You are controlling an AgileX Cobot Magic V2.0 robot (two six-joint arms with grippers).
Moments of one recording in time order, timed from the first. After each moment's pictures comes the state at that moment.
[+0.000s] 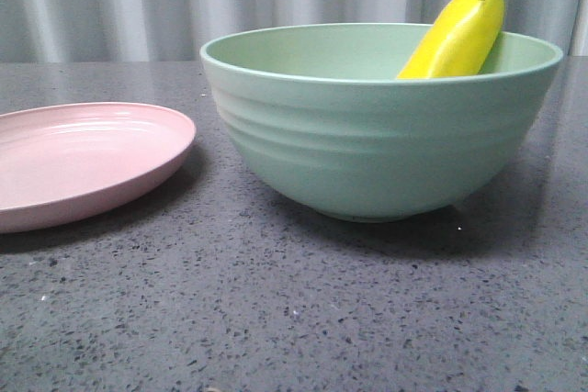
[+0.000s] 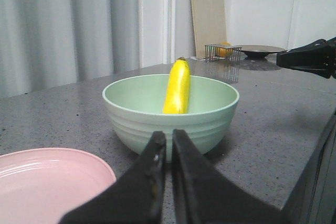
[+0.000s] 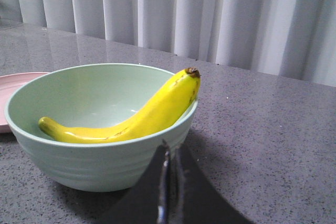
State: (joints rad) left arm -0.92 0.05 -0.14 -0.28 0.09 0.19; right arm 0.44 0.13 -0.21 -0.20 0.18 0.12
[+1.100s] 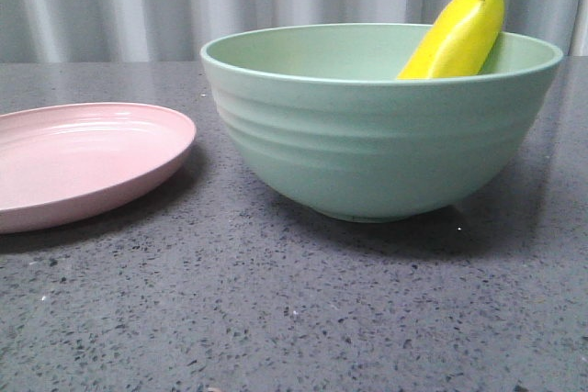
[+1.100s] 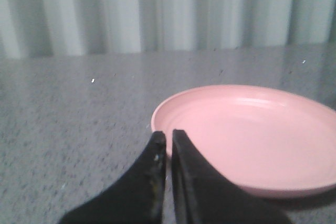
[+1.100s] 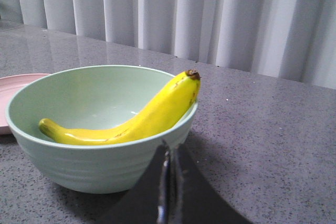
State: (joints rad) left arm -0.22 0.00 0.00 -0.05 0.14 -0.01; right arm 0.44 0.13 -0.21 -0.20 0.18 0.12
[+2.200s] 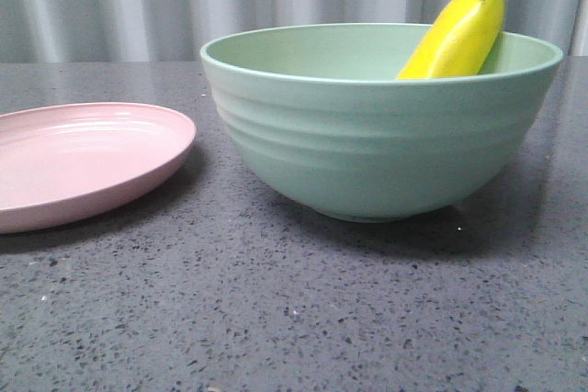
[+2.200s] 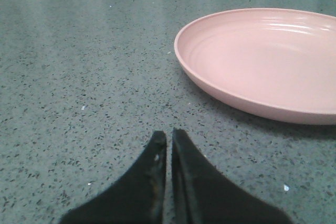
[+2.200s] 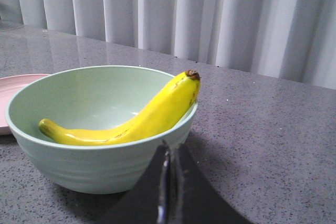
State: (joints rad) left arm -0.15 0.00 0.00 -0.03 0.32 -0.01; right arm 0.44 0.13 -0.20 -0.20 0.17 0.12
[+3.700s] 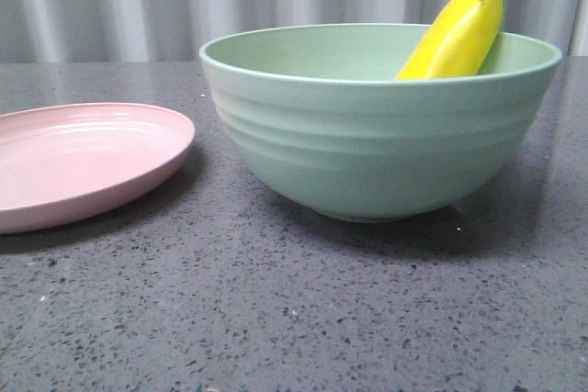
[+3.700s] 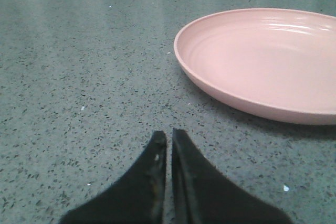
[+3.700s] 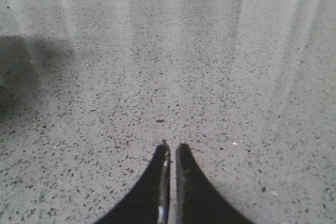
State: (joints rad) left arm -0.15 0.00 0.00 -0.03 0.32 -0.01; right arm -0.05 -0.01 0.01 -0.11 0.33 0.10
